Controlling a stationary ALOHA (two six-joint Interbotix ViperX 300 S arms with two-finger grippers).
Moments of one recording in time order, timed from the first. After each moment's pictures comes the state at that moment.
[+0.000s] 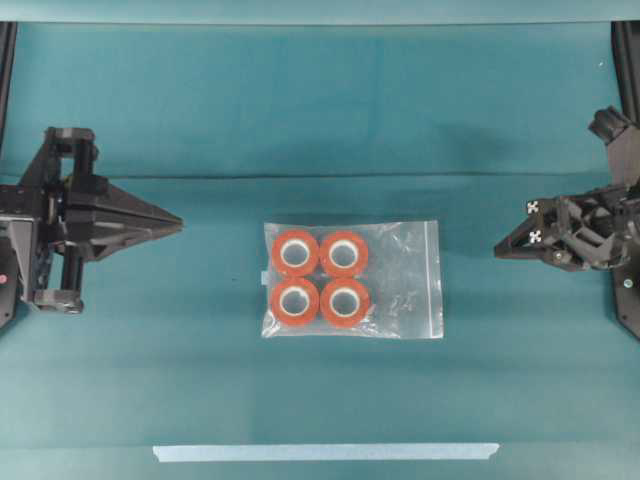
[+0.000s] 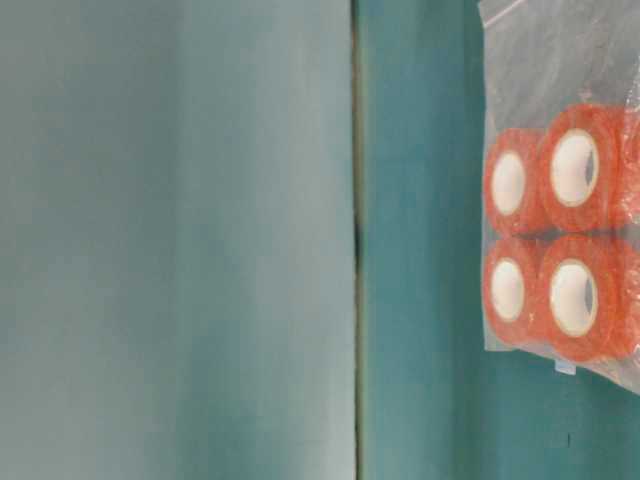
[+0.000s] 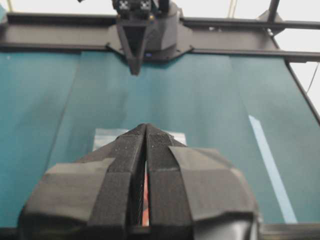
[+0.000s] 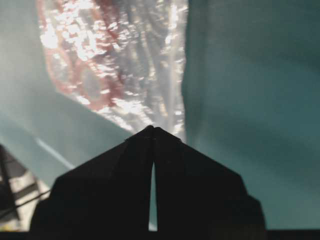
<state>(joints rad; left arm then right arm) -0.01 -0.73 1.05 0.01 -0.27 -0.01 -0.20 -0.67 1.26 0.57 0.23 0.88</state>
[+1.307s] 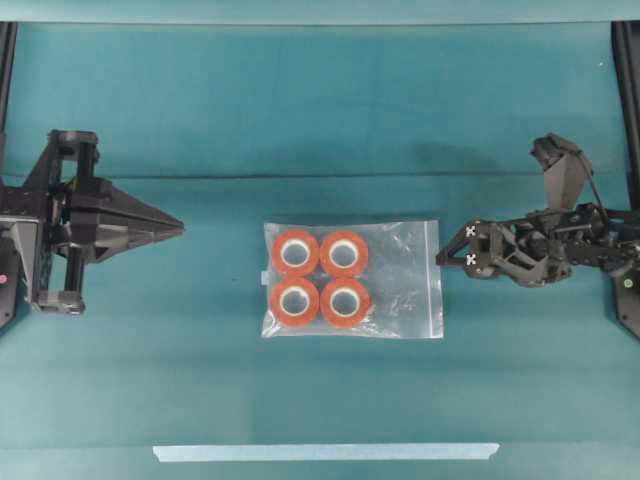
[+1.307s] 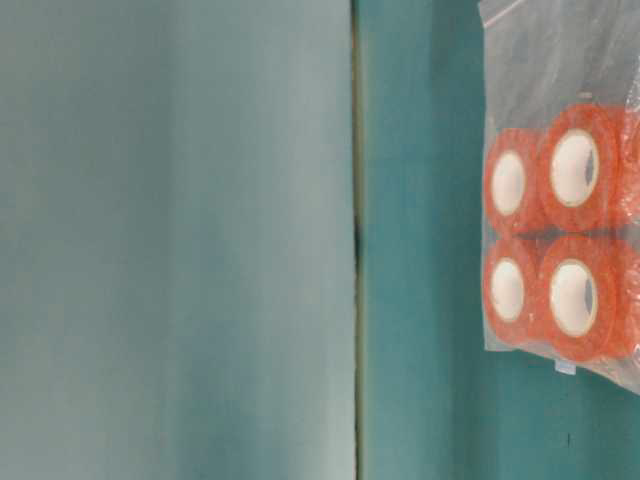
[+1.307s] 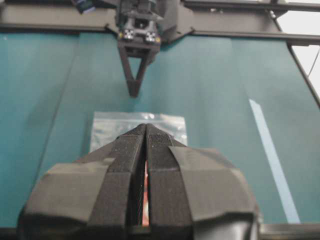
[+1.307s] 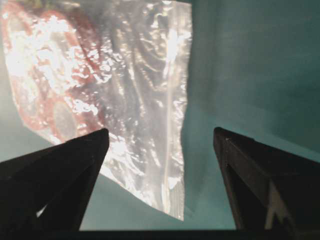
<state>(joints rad) -0.01 -0.73 1.04 0.01 -0.22 -0.03 -0.01 -0.26 1.18 0.63 -0.17 0.91</state>
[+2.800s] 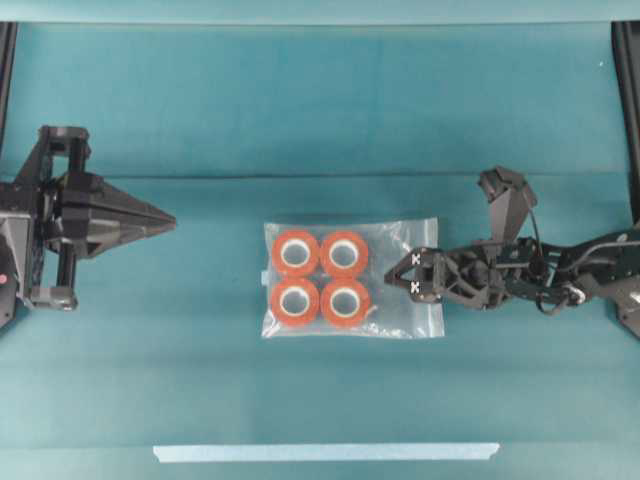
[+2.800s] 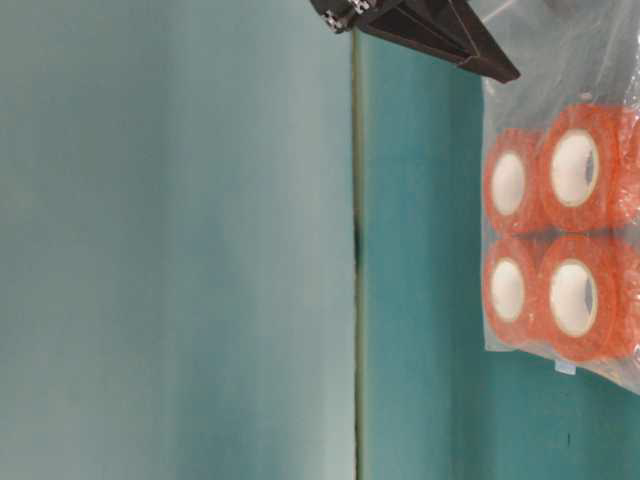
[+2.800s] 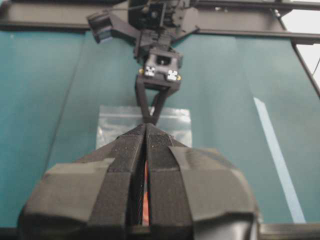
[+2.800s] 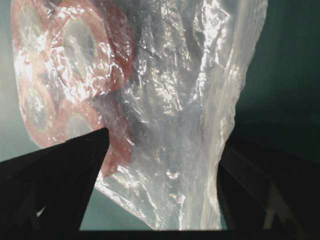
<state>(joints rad) 0.00 -0.76 1.05 0.01 -0.19 -0.03 0.11 0.03 1.03 0.65 -0.37 0.98</state>
